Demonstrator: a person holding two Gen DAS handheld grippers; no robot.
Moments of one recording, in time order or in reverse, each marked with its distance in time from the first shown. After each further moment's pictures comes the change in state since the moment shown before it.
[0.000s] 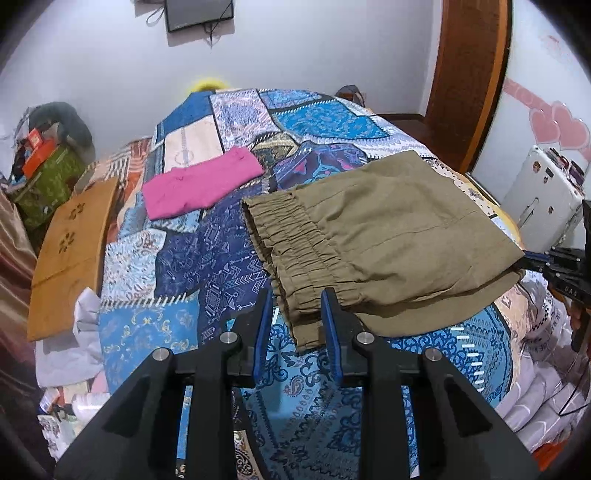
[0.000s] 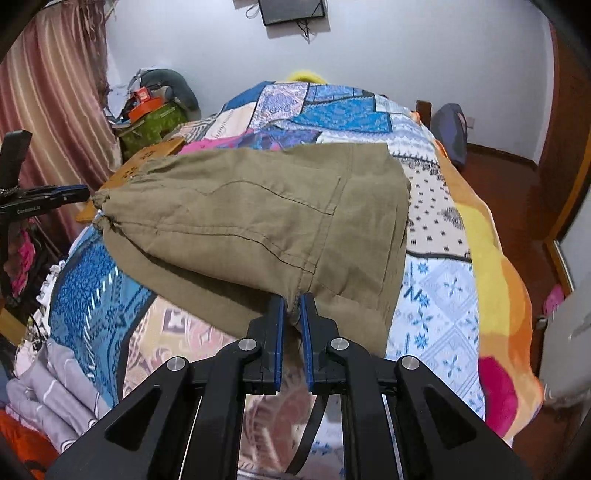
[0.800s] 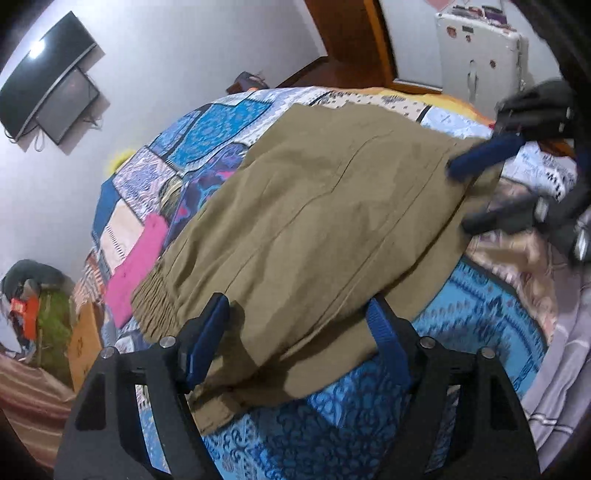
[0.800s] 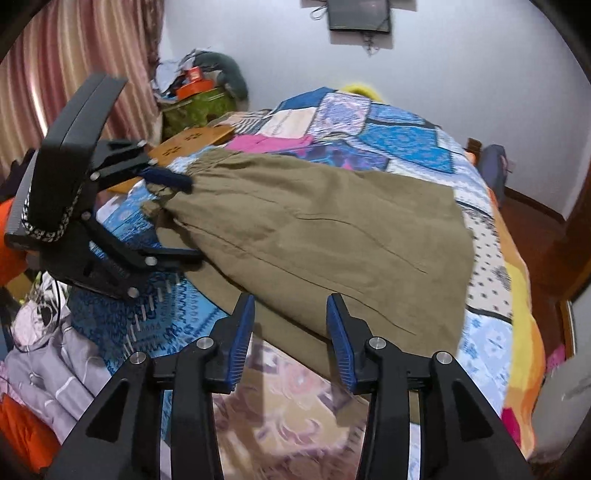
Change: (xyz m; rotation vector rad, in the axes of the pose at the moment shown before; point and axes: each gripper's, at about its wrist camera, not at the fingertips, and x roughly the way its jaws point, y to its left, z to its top) left arm 0.056 -0.132 0.006 0.573 0.050 -0.005; right arm 0.020 0.071 0.017 -0.216 -0.018 0.100
